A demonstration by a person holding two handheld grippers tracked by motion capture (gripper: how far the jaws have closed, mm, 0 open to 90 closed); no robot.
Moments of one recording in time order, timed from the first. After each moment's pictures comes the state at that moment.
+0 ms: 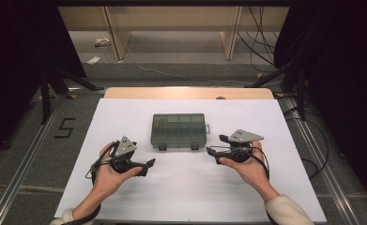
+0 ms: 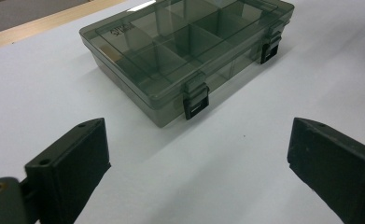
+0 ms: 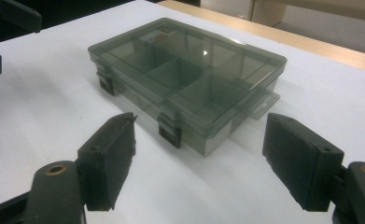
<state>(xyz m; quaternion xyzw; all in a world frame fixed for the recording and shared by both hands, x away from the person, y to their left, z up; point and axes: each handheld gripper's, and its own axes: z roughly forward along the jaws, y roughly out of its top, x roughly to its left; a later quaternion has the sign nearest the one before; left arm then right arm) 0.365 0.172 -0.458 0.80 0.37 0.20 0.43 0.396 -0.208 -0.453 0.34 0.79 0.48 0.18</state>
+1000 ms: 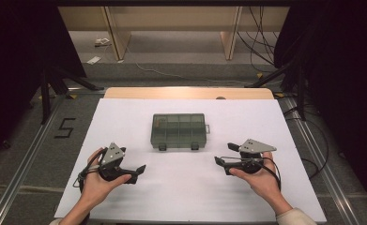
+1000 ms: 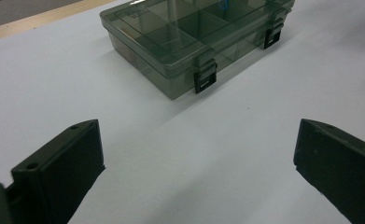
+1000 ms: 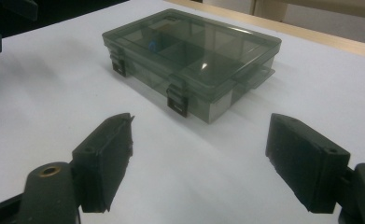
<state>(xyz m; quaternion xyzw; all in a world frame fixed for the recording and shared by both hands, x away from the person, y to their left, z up) 0.344 0.199 -0.460 0.79 0.38 0.20 0.44 0.367 -0.234 -0.457 0.34 0.79 0.49 0.17</state>
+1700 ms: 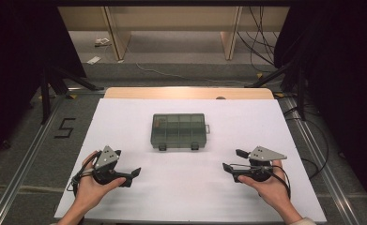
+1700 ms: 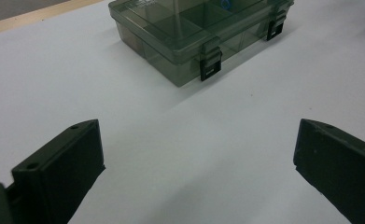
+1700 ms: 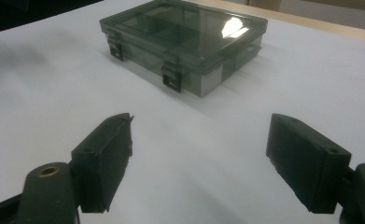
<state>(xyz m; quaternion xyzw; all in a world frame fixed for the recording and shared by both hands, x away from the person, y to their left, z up) 0.335 0.213 -0.464 0.79 0.39 0.20 0.44 0.347 -0.257 -0.464 0.35 0.78 0.48 0.18</state>
